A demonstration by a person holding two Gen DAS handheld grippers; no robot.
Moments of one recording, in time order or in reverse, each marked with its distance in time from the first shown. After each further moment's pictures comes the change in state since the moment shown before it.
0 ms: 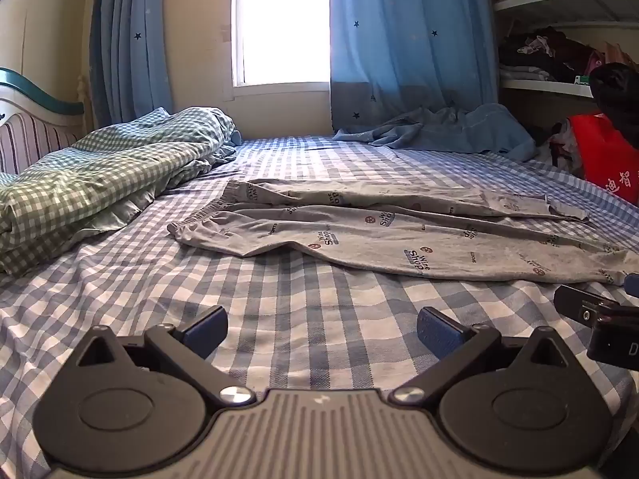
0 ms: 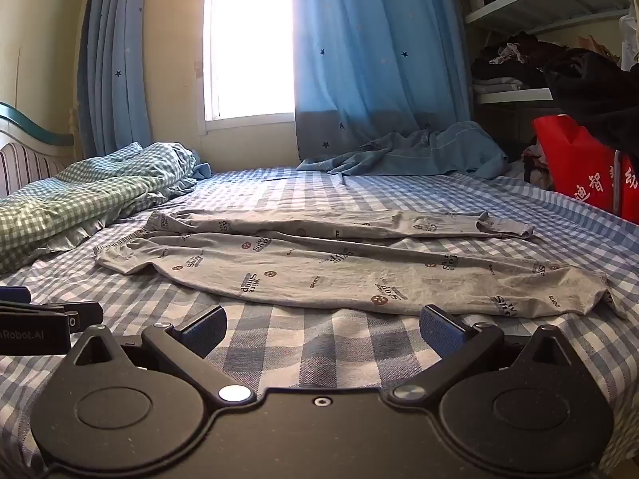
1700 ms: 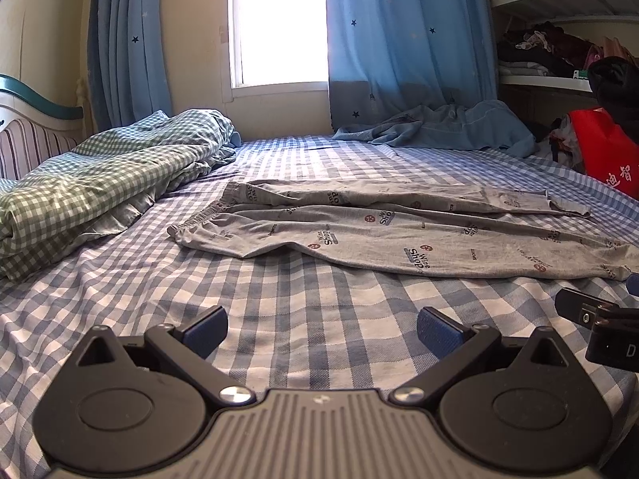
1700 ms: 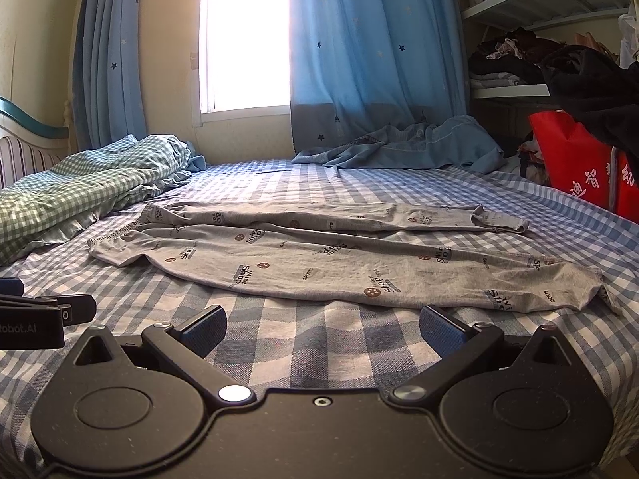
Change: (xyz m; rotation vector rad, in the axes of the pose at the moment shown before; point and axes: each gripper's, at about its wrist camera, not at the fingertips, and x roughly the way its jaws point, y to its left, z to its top) left arm 0.000 -0.002 0.001 0.017 0.004 0.004; right arm 0.001 -0.001 0.002 -0.007 0.018 -0.011
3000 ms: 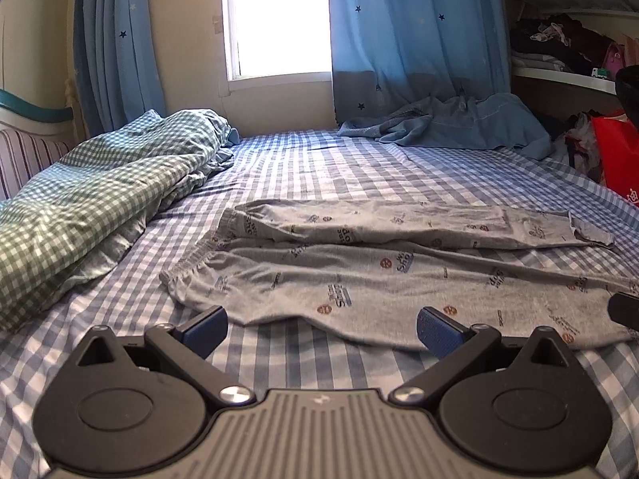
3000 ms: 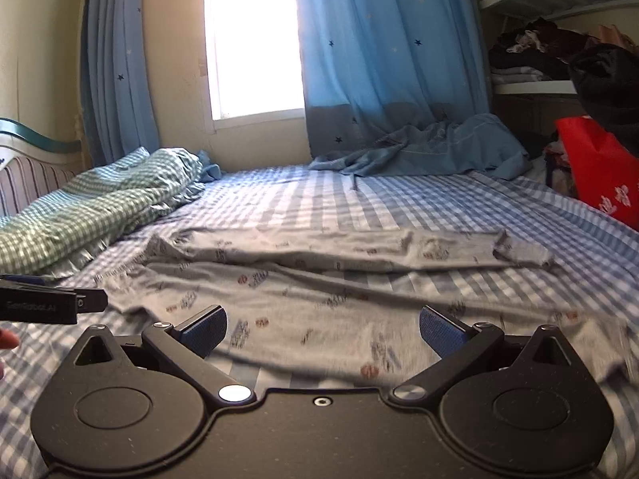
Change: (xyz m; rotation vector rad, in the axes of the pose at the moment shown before) left arm 0.064 0.009 0.103 0.023 0.063 0.013; right arm 0.044 -0.035 0.084 0.016 0.031 0.105
